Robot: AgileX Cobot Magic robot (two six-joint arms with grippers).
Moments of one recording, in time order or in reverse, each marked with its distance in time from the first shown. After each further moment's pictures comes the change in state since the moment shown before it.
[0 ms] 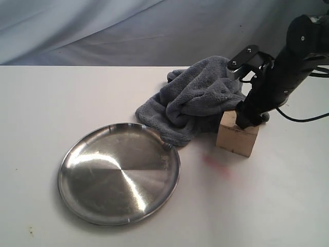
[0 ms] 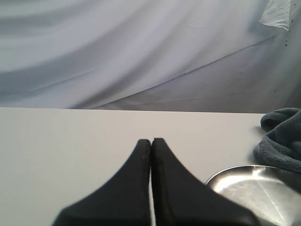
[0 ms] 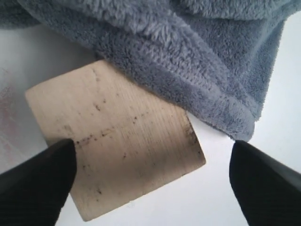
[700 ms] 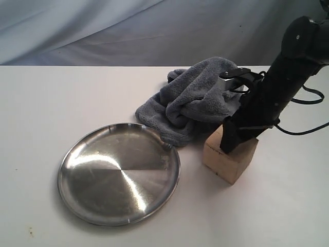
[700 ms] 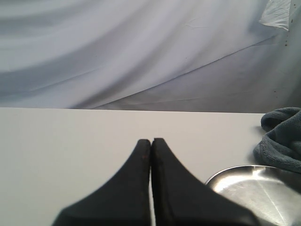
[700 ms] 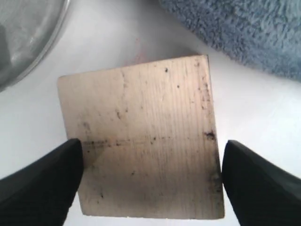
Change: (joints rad) left arm 0.000 0.000 0.000 0.000 0.000 0.000; right arm 0.000 0.032 -0.003 0.318 0.282 -0.040
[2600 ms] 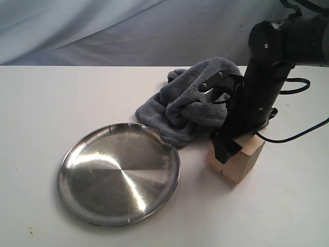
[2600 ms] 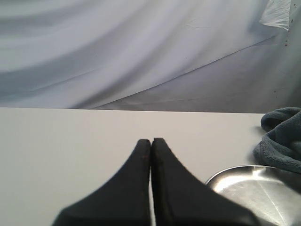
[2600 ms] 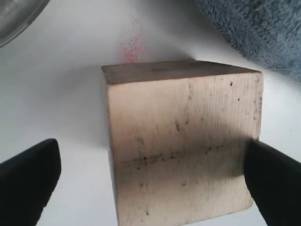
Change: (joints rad) left arm 0.000 0.000 0.000 0.000 0.000 0.000; right arm 0.177 -0.048 0.005 -0.299 -0.011 0.209
